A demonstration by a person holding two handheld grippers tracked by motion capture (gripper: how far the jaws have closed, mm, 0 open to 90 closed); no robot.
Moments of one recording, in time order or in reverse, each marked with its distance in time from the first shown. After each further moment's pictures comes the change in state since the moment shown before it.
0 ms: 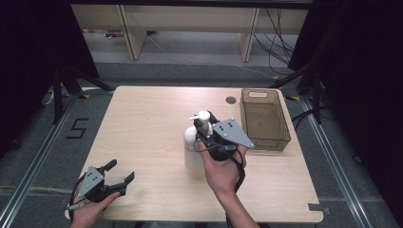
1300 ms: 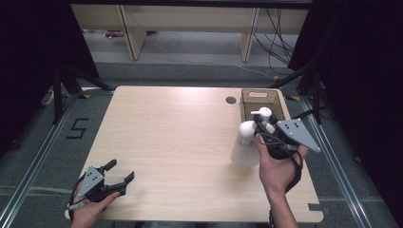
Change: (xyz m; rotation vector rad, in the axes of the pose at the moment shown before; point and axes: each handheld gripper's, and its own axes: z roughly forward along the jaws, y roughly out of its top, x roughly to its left) left arm 0.000 0.000 0.000 0.007 0.008 -0.004; right arm -0.109 0.009 -0.059 -0.032 -0.249 0.017
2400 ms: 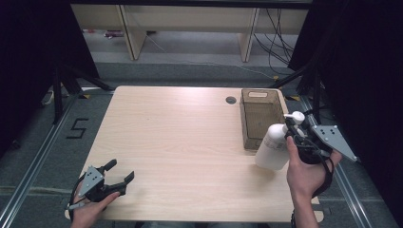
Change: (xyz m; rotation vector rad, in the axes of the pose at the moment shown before) left arm 0.000 0.000 0.000 -0.002 0.003 -0.005; right arm -0.060 -0.002 -0.024 -0.004 -0.141 0.028
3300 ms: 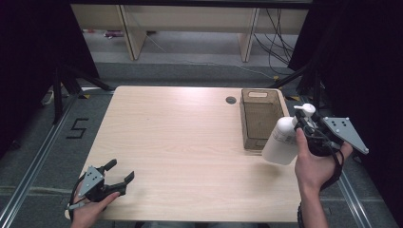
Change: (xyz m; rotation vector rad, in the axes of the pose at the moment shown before) left arm 0.000 0.000 0.000 -0.003 -0.002 0.001; right arm -0.016 0.018 0.007 -0.033 -0.039 -0.008
